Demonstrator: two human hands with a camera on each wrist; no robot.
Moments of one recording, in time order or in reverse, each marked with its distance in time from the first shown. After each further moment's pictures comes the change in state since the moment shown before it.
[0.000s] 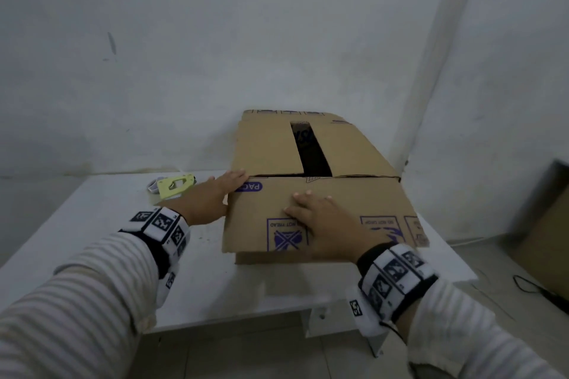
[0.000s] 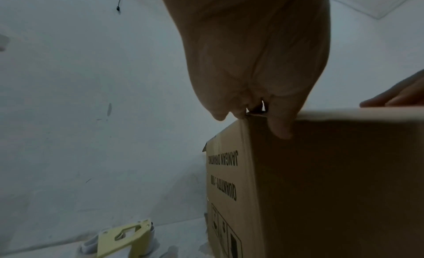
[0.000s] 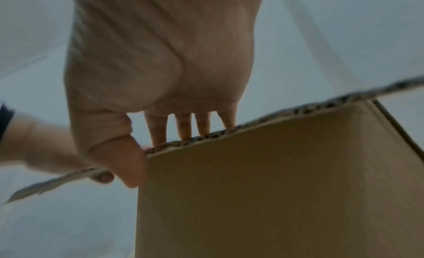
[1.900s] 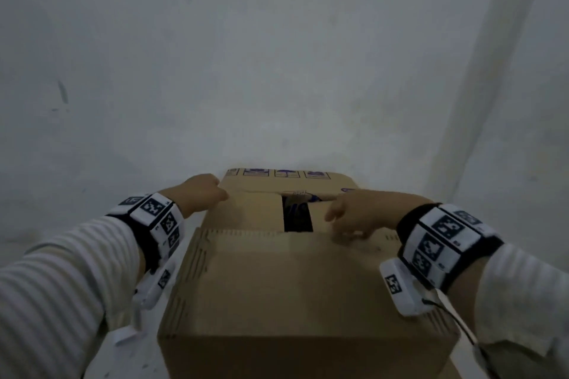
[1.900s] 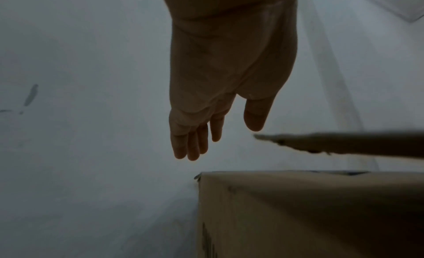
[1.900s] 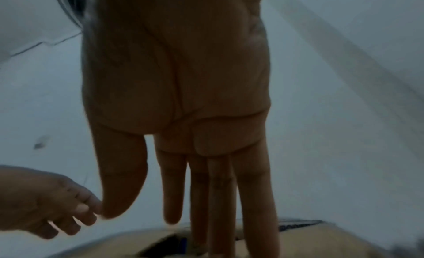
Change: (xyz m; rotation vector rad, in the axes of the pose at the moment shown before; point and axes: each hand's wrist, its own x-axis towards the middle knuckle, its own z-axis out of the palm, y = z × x) left_hand 0.242 -0.027 -0.102 -0.268 0.140 -0.511; right_hand 0.185 0.185 -0.128 0.257 -0.263 0.344
